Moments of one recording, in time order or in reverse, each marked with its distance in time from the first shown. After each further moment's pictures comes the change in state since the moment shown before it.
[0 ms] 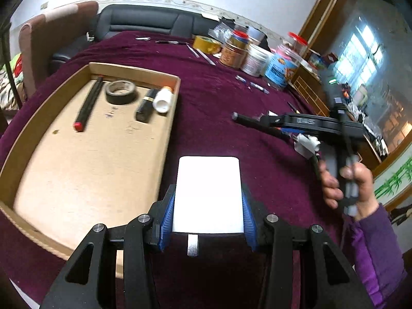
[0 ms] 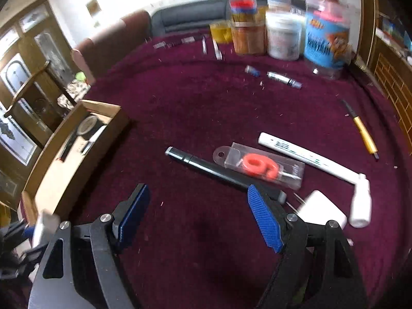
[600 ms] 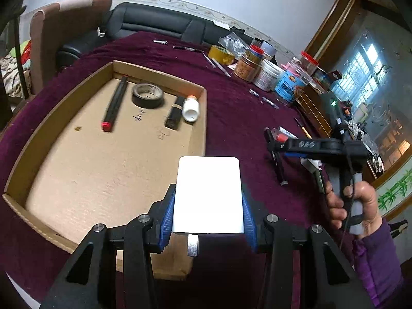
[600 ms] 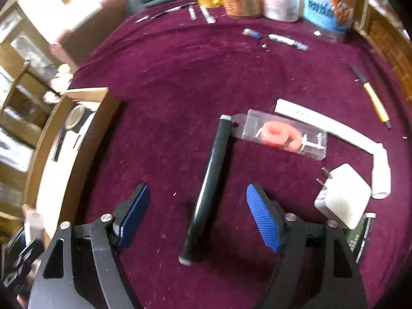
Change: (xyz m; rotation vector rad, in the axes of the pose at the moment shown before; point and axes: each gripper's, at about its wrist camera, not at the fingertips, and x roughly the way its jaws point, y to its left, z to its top) left arm -0.016 0.045 0.004 -0.073 -0.041 -0.016; right arm 0.032 0.018 -0.013 0.085 0.146 -0.074
